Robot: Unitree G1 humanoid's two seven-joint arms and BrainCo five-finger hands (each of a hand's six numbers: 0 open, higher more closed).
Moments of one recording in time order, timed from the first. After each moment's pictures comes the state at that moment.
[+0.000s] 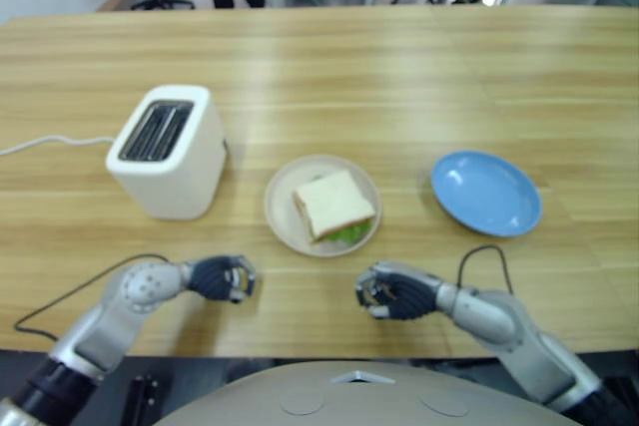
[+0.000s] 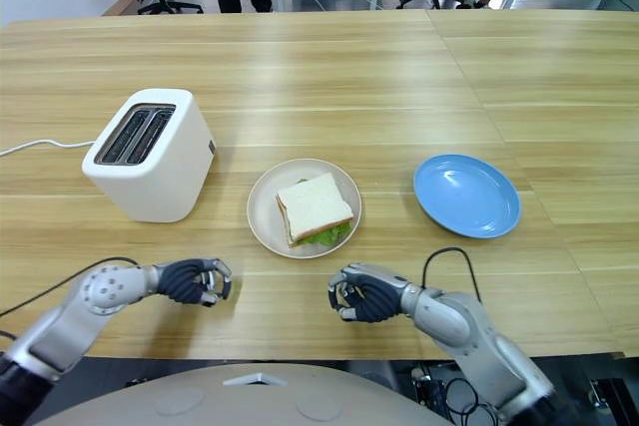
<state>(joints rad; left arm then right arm) 0.13 0.74 -0.35 -0.20 0.27 0.11 -0.74 0.21 -0.65 0.41 -0.23 -0.38 -0.18 0.52</state>
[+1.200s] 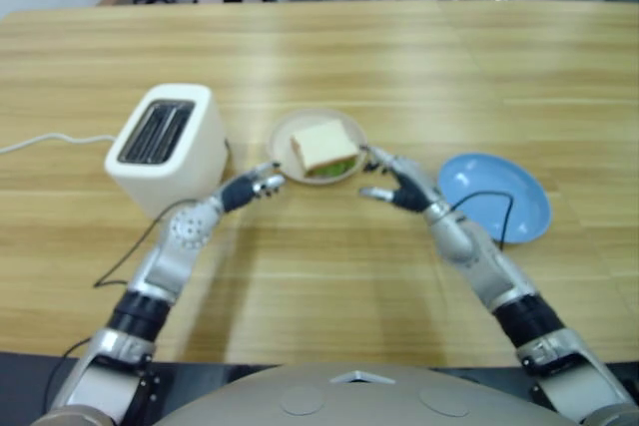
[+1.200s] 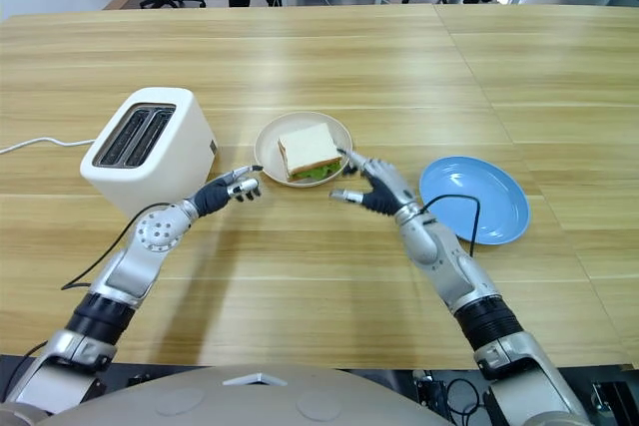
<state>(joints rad) -0.14 0.41 -0.14 -0.12 0.15 0.08 -0.42 -0.14 -0.41 0.18 0.07 -0.27 -0.34 -0.10</state>
